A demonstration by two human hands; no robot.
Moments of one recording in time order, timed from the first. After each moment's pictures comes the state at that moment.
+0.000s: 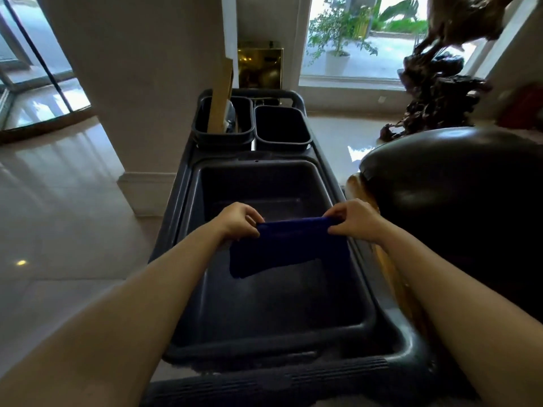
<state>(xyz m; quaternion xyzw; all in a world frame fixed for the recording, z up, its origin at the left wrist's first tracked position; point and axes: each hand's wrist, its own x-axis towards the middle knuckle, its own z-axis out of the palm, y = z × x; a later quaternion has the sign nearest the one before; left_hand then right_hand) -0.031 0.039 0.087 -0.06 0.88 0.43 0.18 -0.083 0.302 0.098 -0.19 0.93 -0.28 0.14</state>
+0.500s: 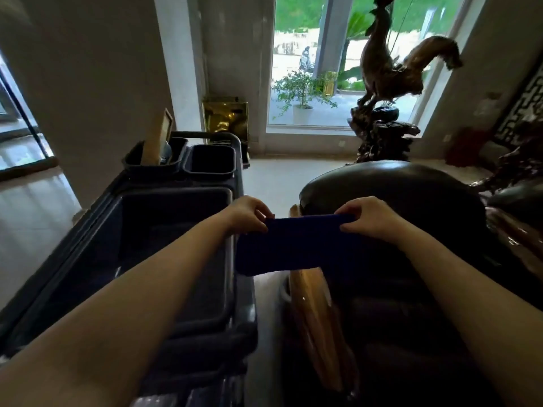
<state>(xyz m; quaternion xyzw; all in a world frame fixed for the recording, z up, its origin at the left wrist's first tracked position) -0.039 0.302 0.165 0.04 0.90 0.41 0.11 -0.065 0.577 0.175 -0.20 0.94 -0.28 0.04</state>
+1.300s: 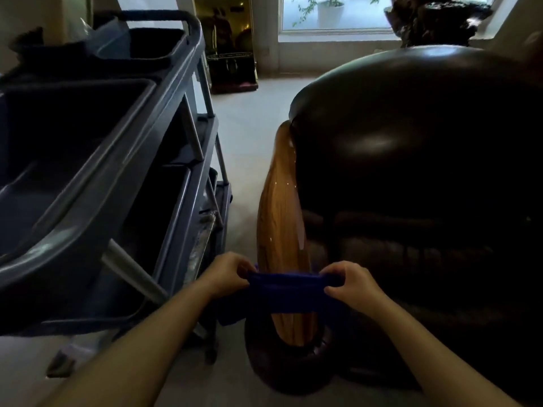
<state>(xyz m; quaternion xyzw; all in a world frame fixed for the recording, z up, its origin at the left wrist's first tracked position) -0.038 0.481 -0.150 -0.09 0.91 0.34 0.22 -0.083 0.744 -0.183 -0.13 0.90 -0.35 0.22</state>
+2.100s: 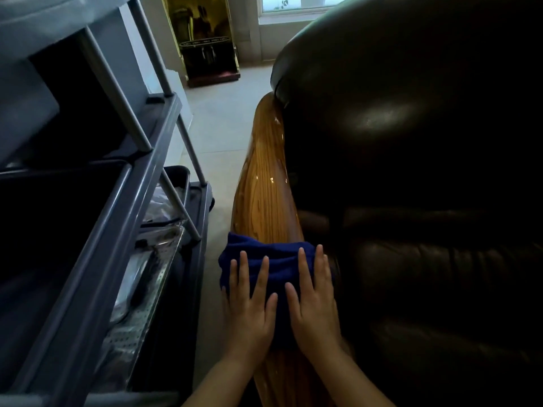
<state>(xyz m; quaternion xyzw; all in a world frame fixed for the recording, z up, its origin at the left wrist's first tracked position) -0.120 0.537 -0.363 -0.09 0.97 0.24 -0.04 -0.150 0.655 -0.371 -0.08 0.93 -0.37 0.00</state>
